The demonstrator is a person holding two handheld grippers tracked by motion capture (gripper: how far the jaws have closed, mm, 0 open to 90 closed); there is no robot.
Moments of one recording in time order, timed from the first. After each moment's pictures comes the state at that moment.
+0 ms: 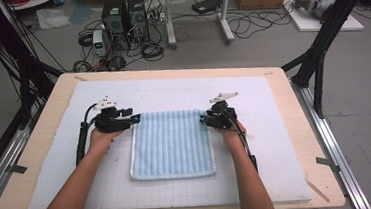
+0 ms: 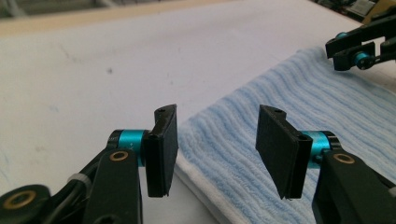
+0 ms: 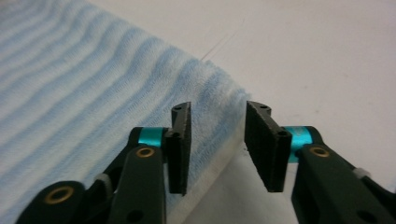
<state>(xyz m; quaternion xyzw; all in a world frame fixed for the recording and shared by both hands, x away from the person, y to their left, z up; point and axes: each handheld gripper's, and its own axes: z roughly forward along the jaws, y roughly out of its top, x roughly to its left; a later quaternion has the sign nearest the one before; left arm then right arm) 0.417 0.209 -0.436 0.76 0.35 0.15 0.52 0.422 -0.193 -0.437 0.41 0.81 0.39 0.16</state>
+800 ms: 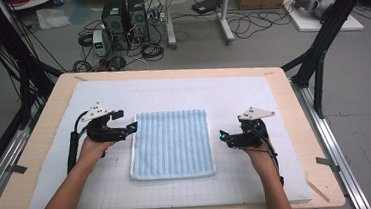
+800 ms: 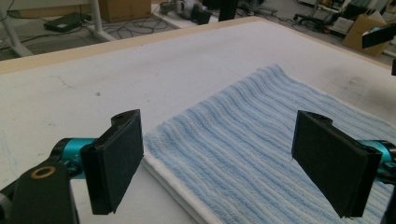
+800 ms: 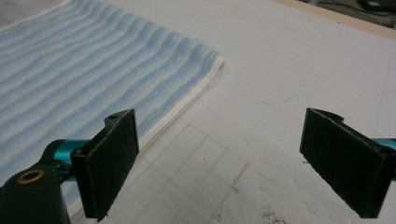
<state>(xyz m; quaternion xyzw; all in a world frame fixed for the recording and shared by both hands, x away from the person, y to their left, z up) 0.377 0.216 -0.419 0.73 0.35 0.16 0.56 0.336 -0.252 -0.409 0.40 0.78 0.42 0.22</state>
